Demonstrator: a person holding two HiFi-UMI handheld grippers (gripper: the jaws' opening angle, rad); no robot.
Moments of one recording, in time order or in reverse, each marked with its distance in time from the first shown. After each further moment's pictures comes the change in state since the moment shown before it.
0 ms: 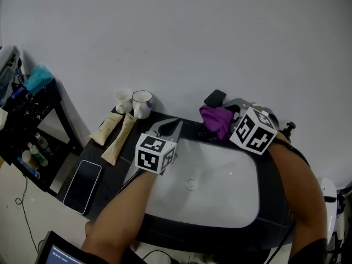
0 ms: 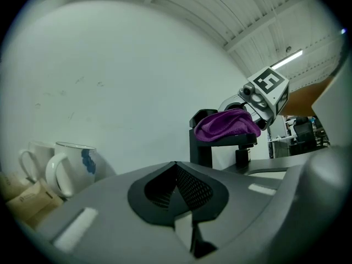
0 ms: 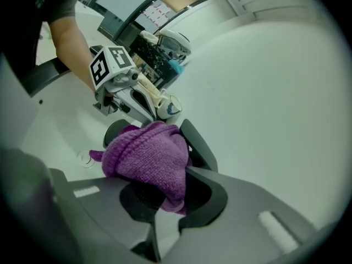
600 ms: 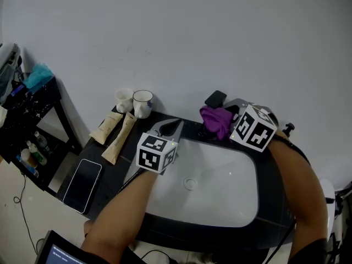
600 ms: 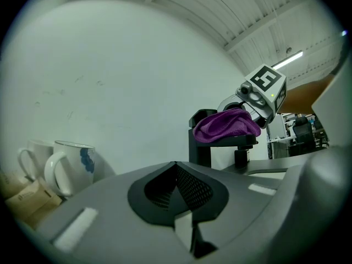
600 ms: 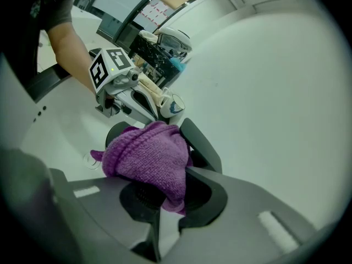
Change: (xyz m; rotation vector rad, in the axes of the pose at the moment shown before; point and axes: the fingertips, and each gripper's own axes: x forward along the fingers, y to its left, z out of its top) left arm -0.001 -0.002 -0.001 -0.008 0.006 -0.008; right arm 0.001 0.004 0.001 0.017 0.025 0.062
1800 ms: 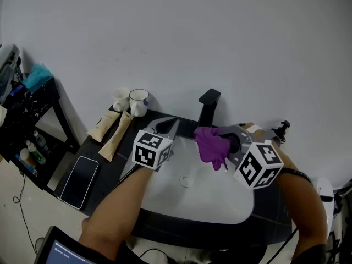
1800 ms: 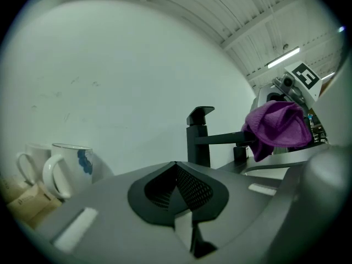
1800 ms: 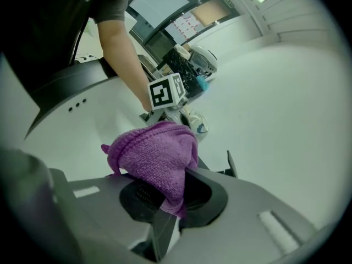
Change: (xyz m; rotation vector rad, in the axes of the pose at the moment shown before) left arm 0.002 -0.003 -0.003 0.036 0.015 -0.010; right arm -0.058 0.086 0.019 -0.230 -0.126 0.023
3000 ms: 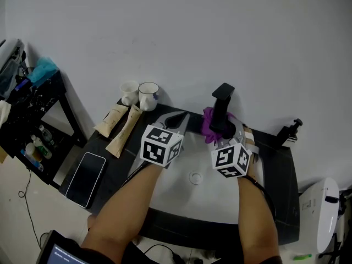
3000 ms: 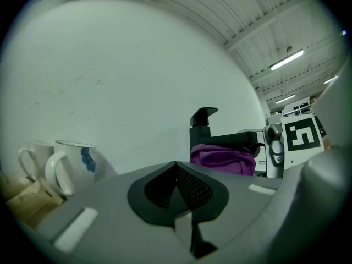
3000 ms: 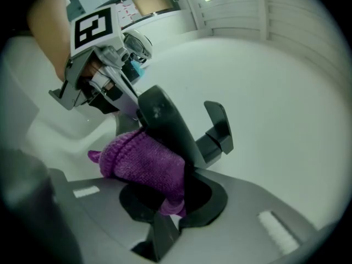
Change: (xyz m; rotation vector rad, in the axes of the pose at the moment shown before) left arm -0.001 0.006 -0.001 -0.034 0.002 0.013; right arm 0.086 -0.043 -0.058 0.436 0.081 -0.609
